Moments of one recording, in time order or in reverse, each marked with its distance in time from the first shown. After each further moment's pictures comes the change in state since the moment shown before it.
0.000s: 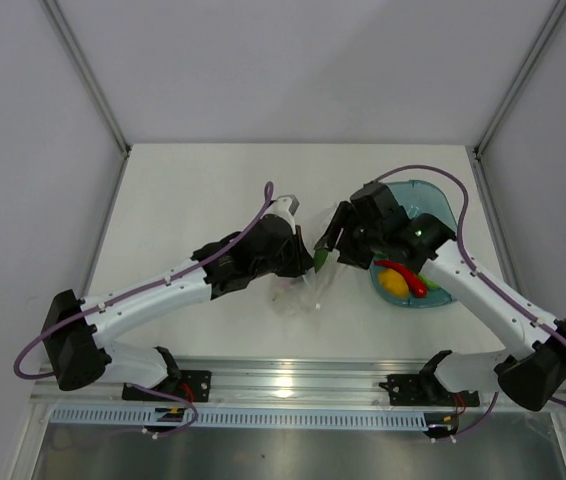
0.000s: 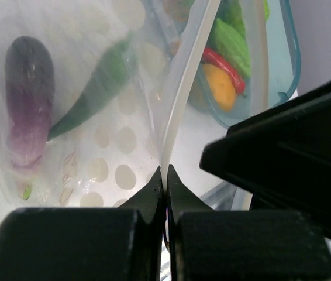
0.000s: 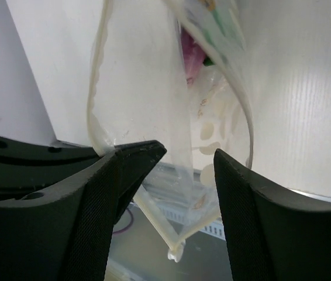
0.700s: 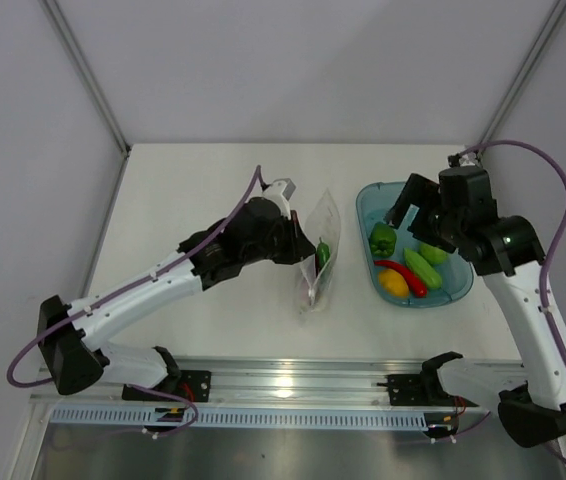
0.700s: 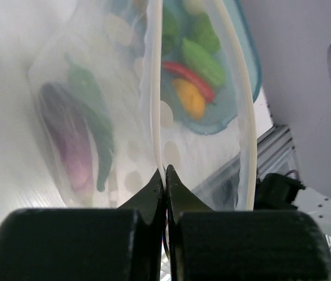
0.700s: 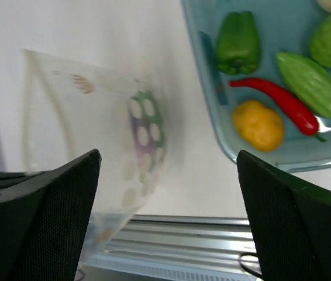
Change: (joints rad) left arm 0.053 -0.037 0.122 -0.057 0.097 0.045; right arm -0.297 -0.190 0.255 -0.265 0.144 -0.340
